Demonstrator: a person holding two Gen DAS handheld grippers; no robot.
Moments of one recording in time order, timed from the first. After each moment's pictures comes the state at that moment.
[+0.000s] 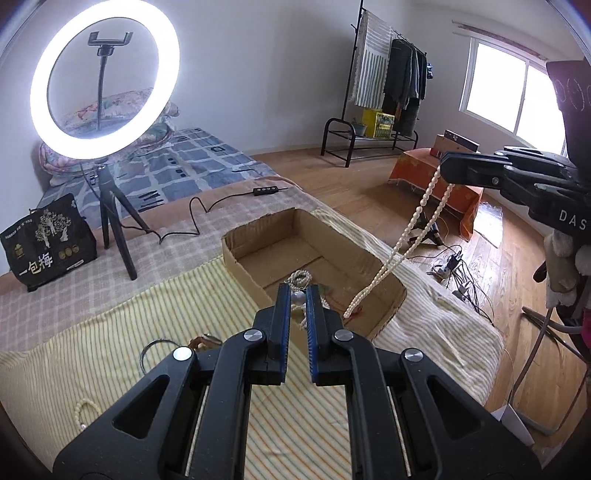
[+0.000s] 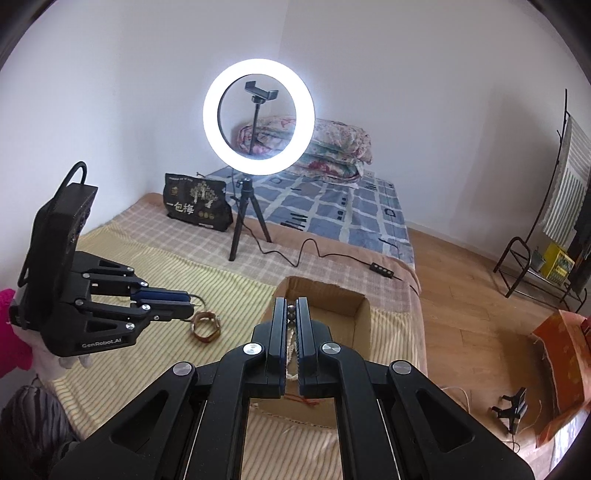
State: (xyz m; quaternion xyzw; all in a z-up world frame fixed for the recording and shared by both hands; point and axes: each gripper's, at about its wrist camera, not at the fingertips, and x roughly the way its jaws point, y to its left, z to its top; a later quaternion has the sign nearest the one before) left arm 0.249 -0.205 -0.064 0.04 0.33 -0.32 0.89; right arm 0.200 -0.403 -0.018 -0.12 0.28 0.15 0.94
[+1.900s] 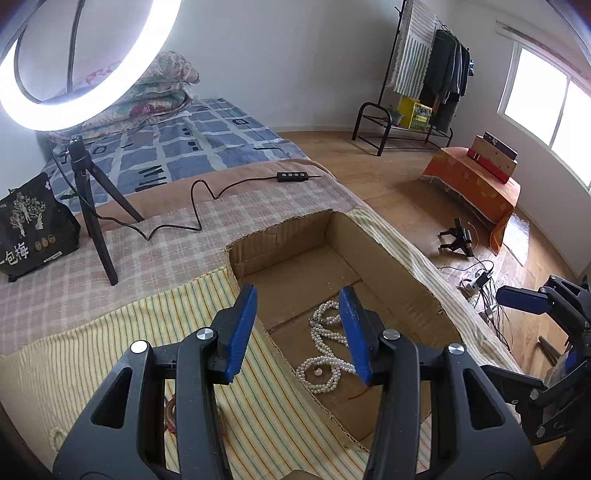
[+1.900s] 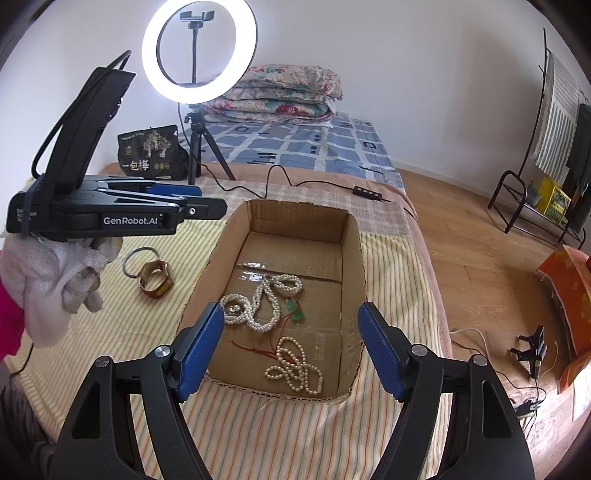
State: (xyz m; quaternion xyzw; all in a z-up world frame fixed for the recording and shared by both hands) left arm 0.348 -0.256 -0.108 0.02 0.38 -0.26 0.89; right arm 0.238 -0.437 -0.117 -0.07 0.37 0.11 0.92
